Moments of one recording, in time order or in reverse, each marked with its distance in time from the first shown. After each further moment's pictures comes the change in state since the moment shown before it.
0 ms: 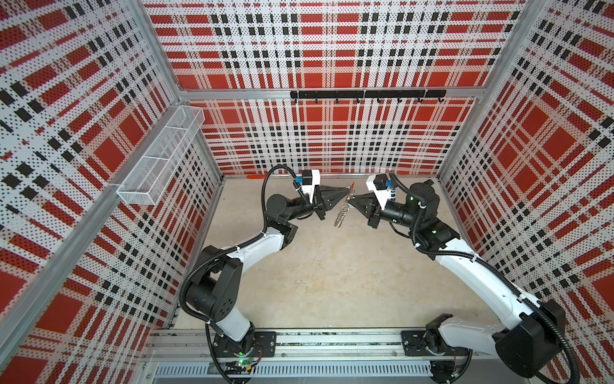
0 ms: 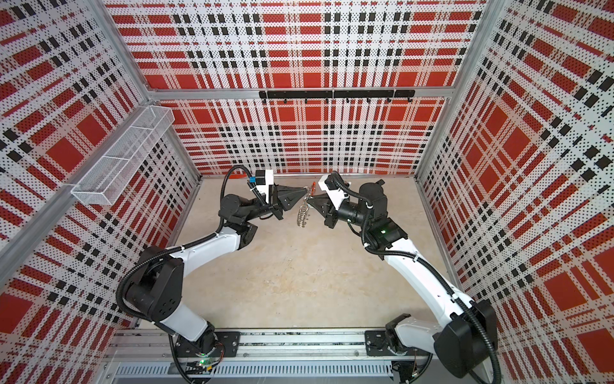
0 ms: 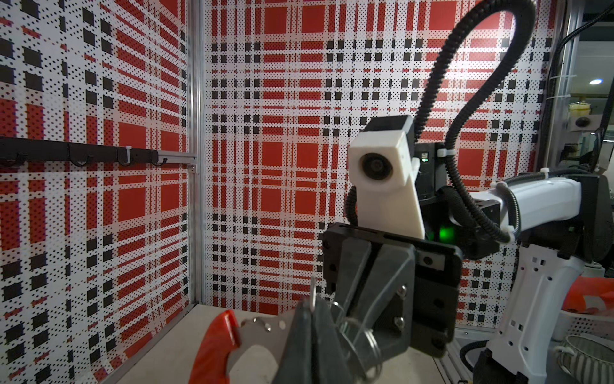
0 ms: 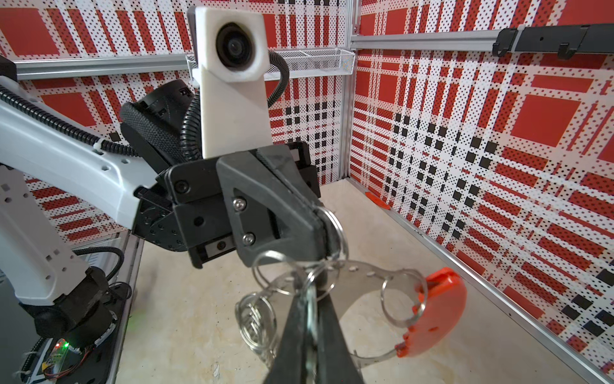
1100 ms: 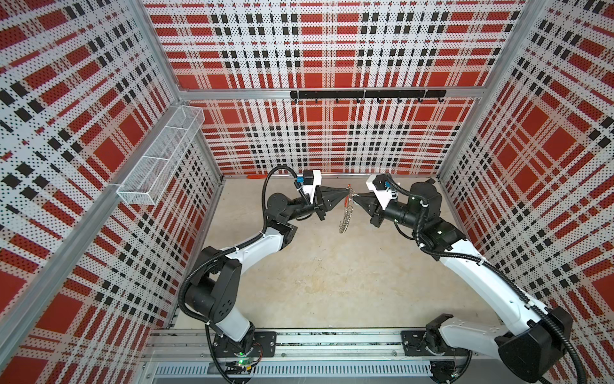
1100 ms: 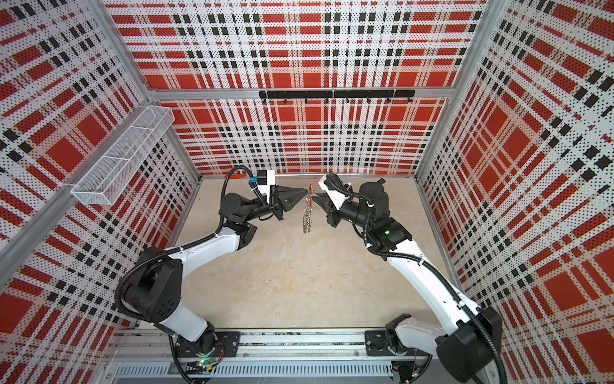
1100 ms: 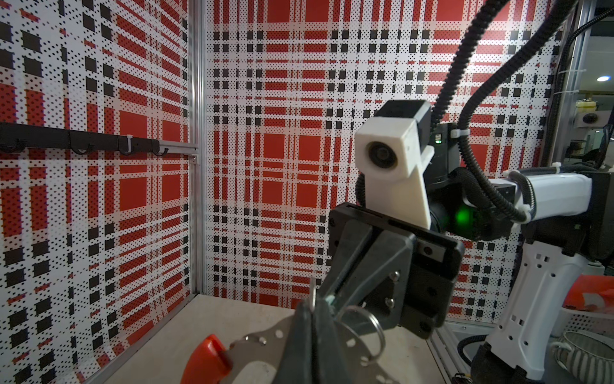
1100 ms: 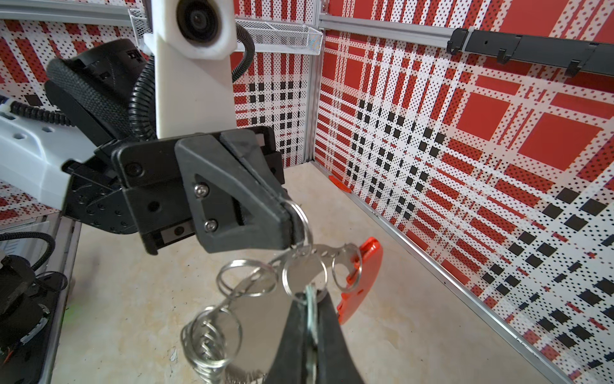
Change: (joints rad) left arm 0.006 -0.009 -0.003 -0.040 0.005 0.010; right arm 0.002 -0.030 0.042 -0.142 0.157 -0.130
